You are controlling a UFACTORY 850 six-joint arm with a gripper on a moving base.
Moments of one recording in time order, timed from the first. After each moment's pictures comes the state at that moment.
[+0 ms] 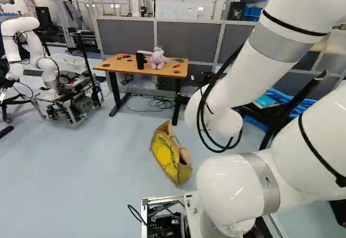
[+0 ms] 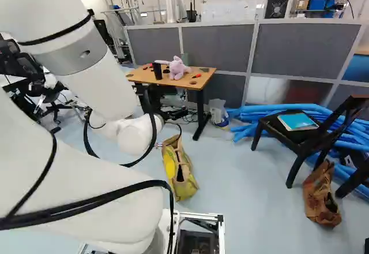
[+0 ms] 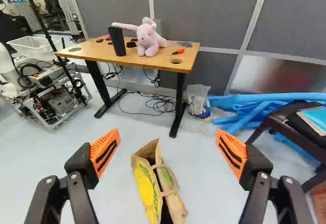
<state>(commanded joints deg) 0.0 16.0 -5.0 0.0 50.0 0.0</state>
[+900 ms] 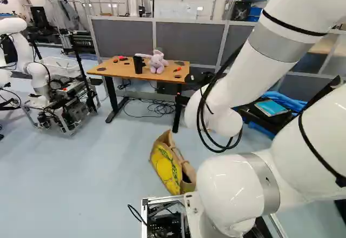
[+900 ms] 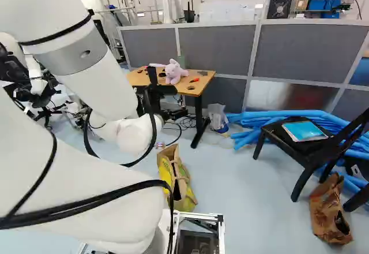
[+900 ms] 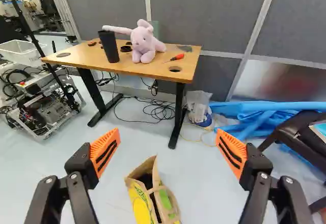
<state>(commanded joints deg) 0.0 16.0 -5.0 0.0 50.0 0.0</state>
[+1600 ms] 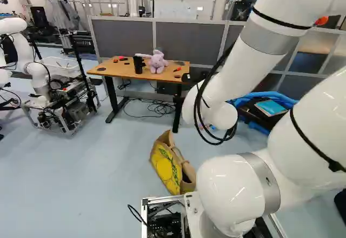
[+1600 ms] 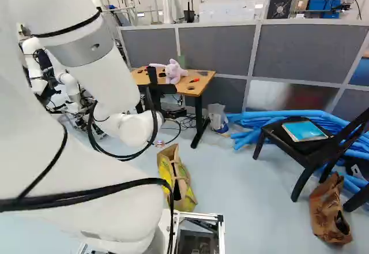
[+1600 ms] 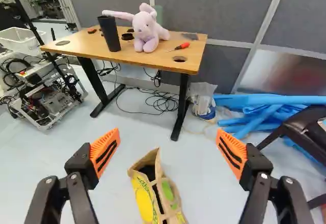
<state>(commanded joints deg) 1.8 10.7 -9.6 0.0 45.1 0.0</state>
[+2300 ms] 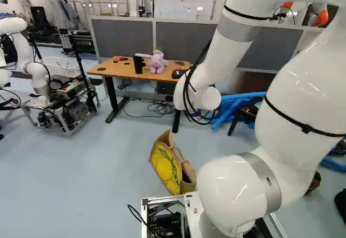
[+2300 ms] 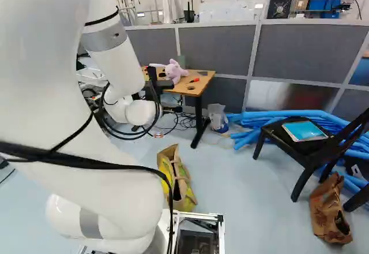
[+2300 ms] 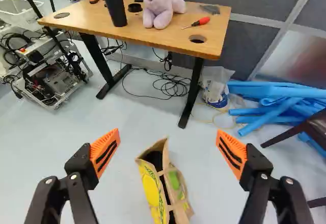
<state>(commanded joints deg) 5.3 -0.7 -20.6 0.0 36.6 0.0</state>
